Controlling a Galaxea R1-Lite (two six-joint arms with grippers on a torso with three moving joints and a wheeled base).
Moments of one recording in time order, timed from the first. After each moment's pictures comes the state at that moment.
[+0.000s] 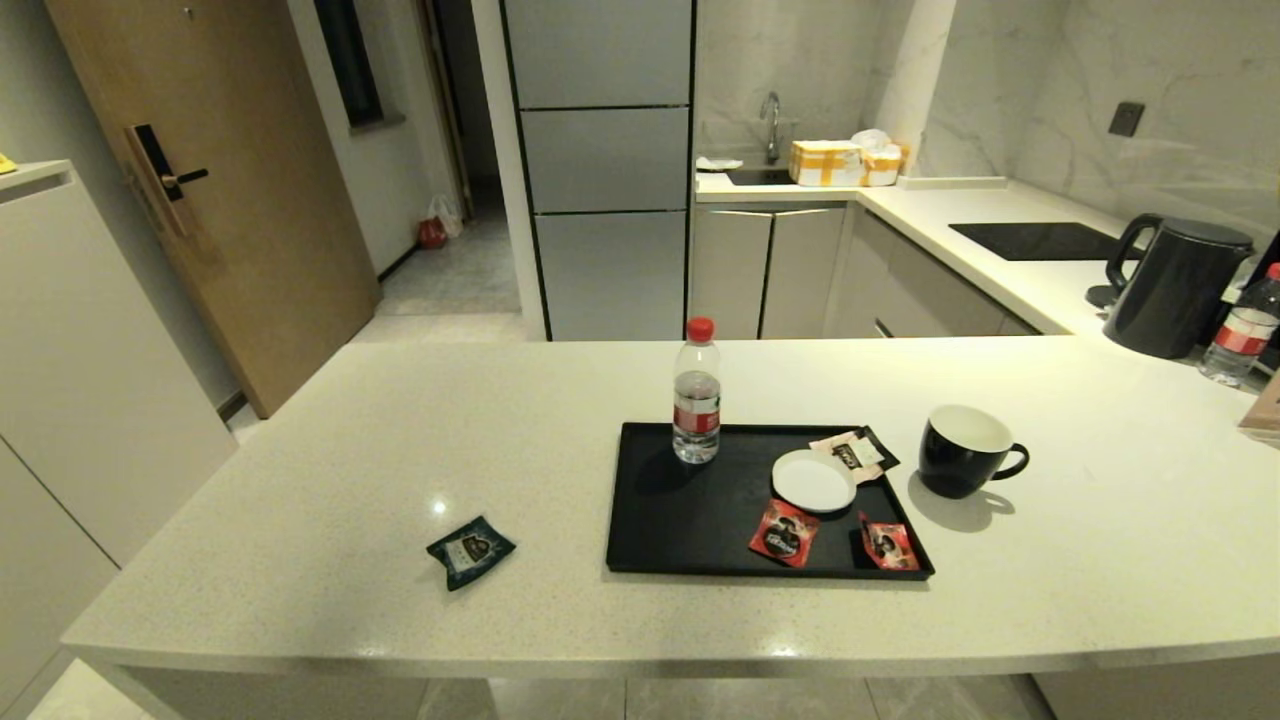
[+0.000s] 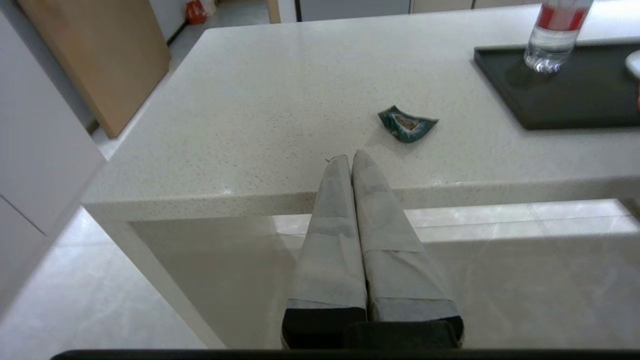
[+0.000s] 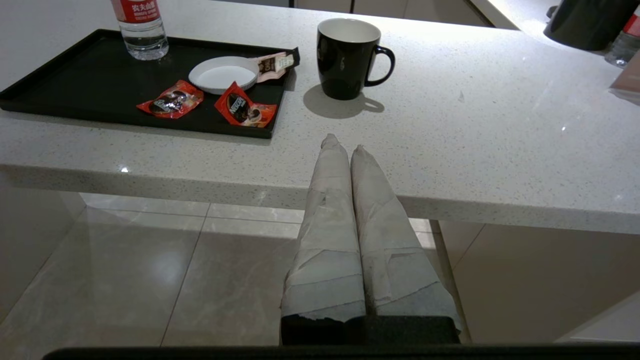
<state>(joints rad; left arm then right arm) 0.00 0.00 -0.01 0.01 -0.01 0.07 0.00 0.00 0.00 0.03 0.02 -0.13</state>
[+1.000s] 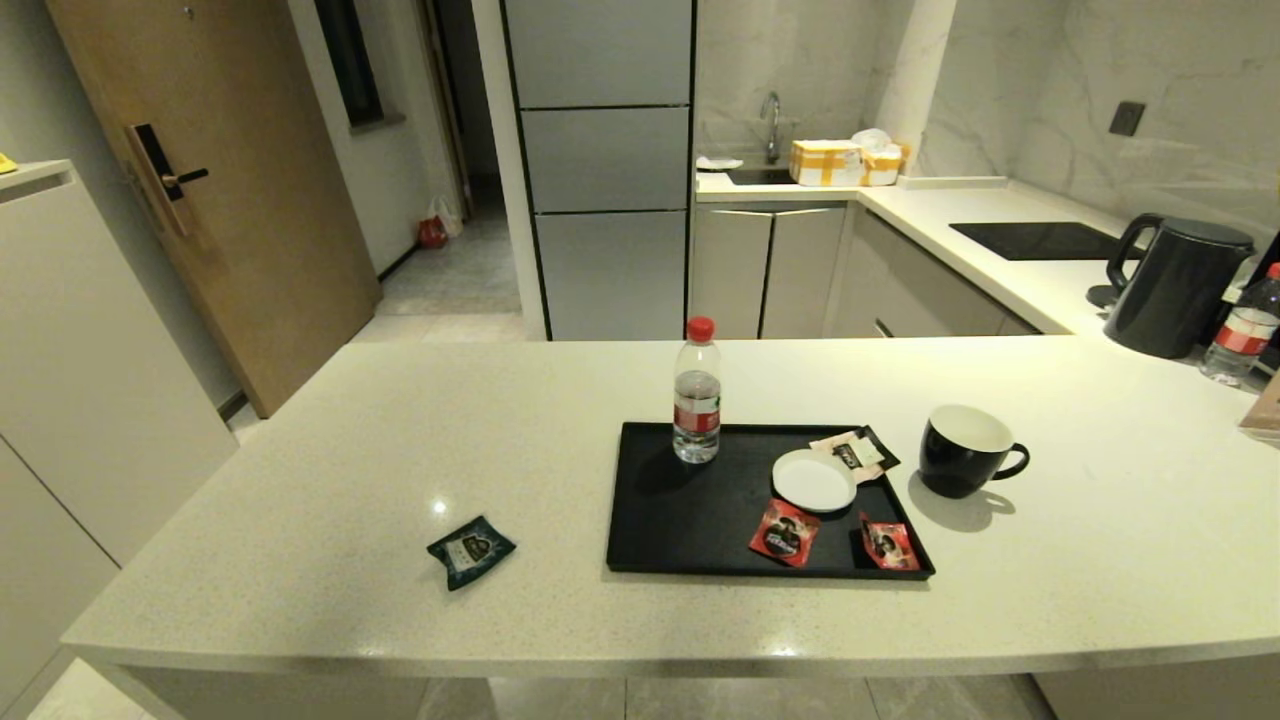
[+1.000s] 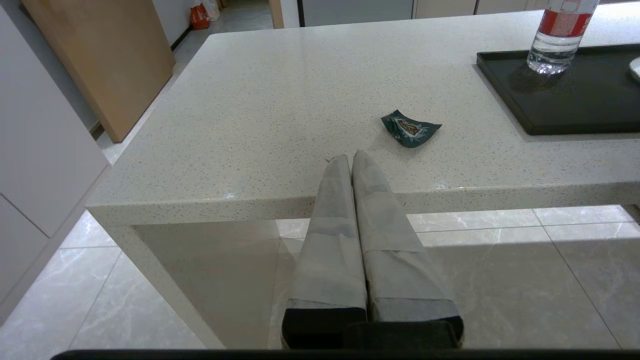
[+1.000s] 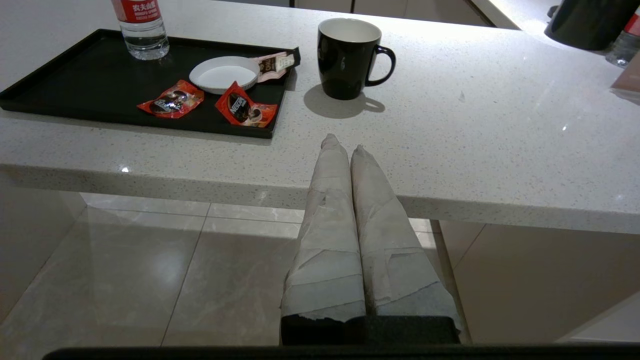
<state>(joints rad) 0.00 0.00 0.00 0.00 -0.01 0.06 0.00 0.00 0.00 0.03 0.02 -0.13</state>
